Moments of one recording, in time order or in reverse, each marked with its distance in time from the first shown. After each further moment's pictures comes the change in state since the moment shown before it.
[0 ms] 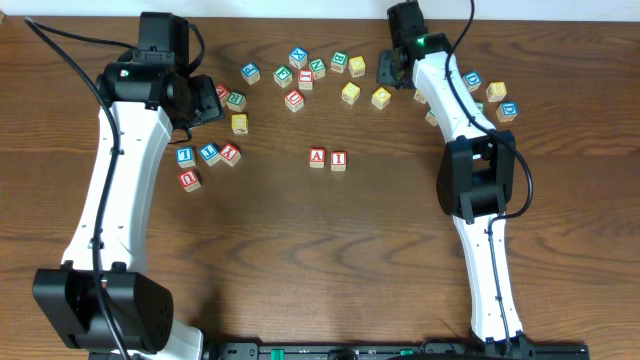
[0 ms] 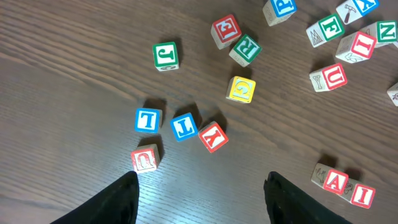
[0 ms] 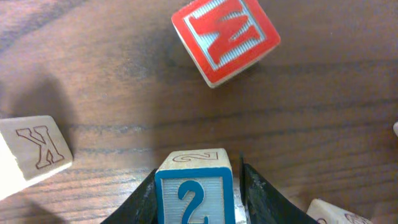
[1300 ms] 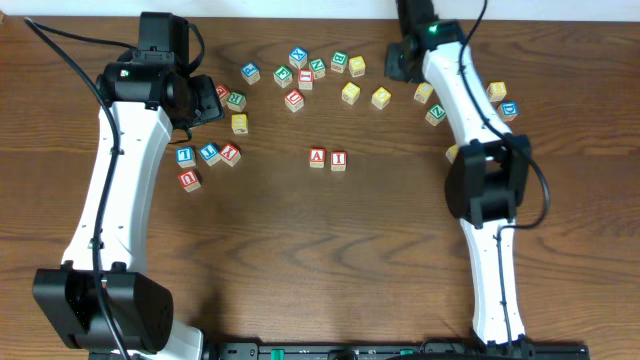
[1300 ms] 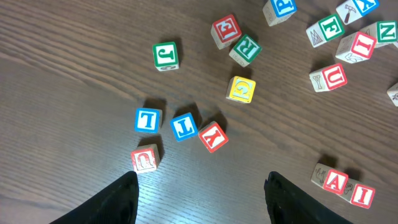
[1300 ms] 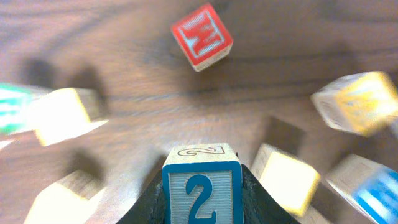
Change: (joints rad) left arm 0.000 0.000 0.000 0.000 0.000 0.000; right arm -0.010 -0.141 0.005 -0.144 -0.020 -0.019
